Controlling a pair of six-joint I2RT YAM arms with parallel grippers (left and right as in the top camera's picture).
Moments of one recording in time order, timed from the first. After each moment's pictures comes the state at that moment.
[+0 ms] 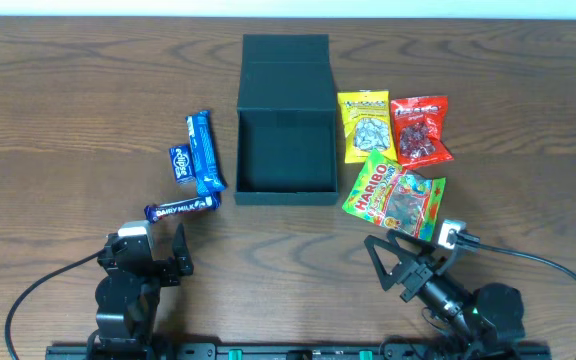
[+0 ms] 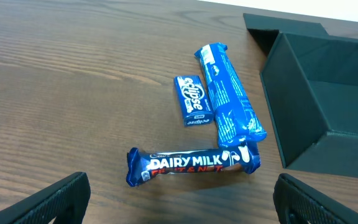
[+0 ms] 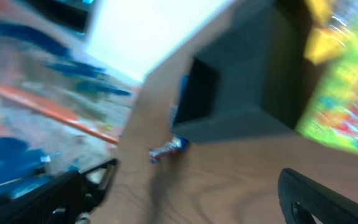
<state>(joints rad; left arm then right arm) -0.07 0.01 0.15 -0.55 -0.07 -0.14 0.18 0.02 0.16 -0.31 -0.56 0.89</state>
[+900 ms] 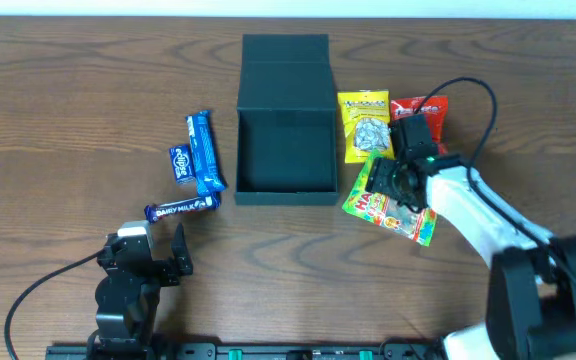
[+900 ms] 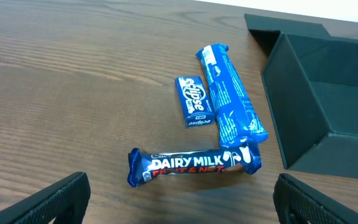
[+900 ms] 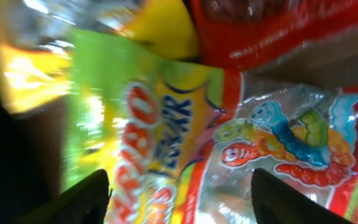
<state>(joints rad) -0.07 0.01 0.15 -0.55 -0.08 -0.14 0.24 1.68 0.95 -0.56 0.06 0.56</state>
